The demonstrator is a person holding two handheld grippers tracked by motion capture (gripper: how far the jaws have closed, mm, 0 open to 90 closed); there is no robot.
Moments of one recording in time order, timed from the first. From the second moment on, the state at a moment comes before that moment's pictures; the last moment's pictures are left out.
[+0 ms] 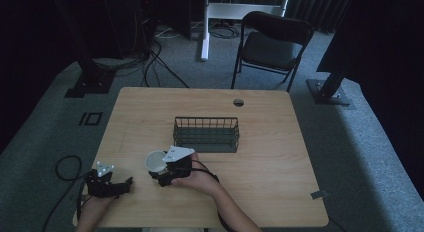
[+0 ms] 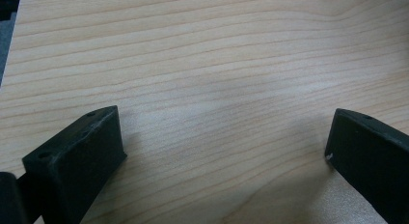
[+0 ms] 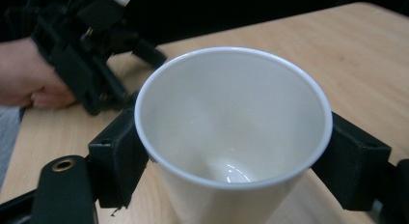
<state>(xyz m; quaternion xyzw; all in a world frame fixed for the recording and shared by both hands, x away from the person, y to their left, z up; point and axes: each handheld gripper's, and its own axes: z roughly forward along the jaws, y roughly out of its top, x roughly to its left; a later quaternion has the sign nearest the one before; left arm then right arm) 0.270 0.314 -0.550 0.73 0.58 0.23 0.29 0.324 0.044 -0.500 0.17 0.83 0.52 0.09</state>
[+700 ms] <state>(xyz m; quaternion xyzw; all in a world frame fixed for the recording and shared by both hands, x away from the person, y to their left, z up) 0.270 0.314 -0.550 0.73 0.58 0.23 0.29 0.336 0.033 -0.435 0.18 0.80 0.55 0.14</state>
